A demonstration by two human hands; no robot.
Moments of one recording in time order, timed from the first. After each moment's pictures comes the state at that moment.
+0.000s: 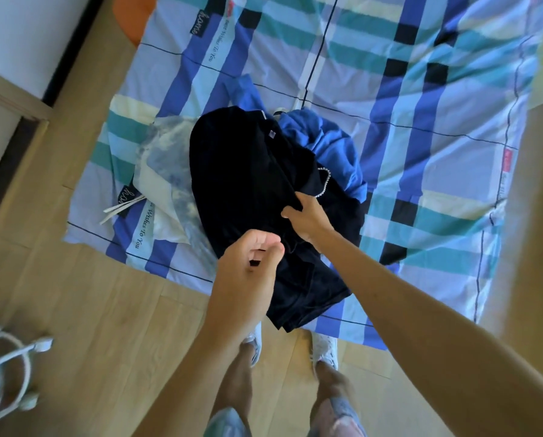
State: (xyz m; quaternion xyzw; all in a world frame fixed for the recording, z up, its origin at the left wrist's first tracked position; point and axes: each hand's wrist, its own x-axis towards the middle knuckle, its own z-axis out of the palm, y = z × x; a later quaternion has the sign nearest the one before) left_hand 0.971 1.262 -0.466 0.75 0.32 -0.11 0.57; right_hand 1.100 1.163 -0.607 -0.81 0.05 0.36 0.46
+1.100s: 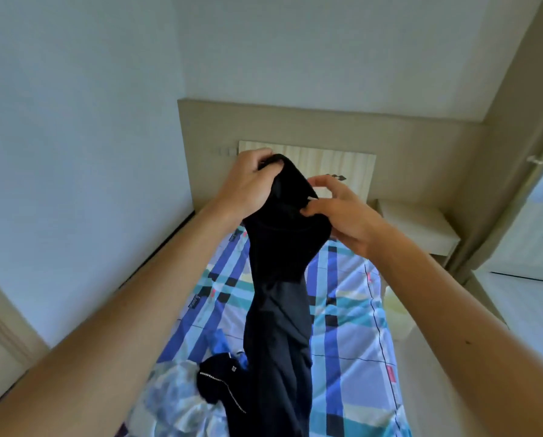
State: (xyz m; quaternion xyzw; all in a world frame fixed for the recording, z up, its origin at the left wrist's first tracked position) left_hand 1.121 1.226 0.101 0.82 -0.08 0.22 0.51; right_hand 1.136 1.047 0.078 -0.73 -0.15 0.13 0.65
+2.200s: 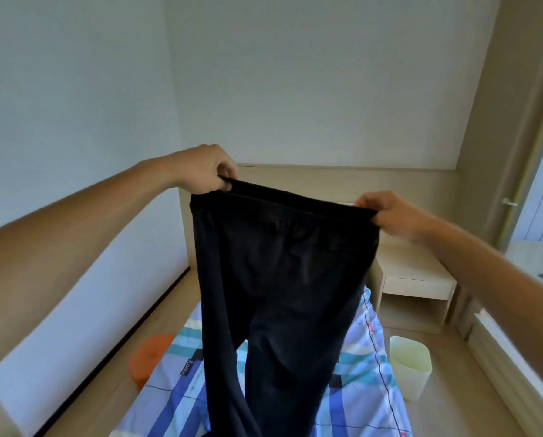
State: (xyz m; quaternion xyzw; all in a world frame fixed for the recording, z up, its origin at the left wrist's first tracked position) left_hand 1.146 1.284 0.243 0.98 -0.13 0.12 0.07; right_hand 1.200 0.935 0.155 -0.88 -0.21 -0.05 0.42
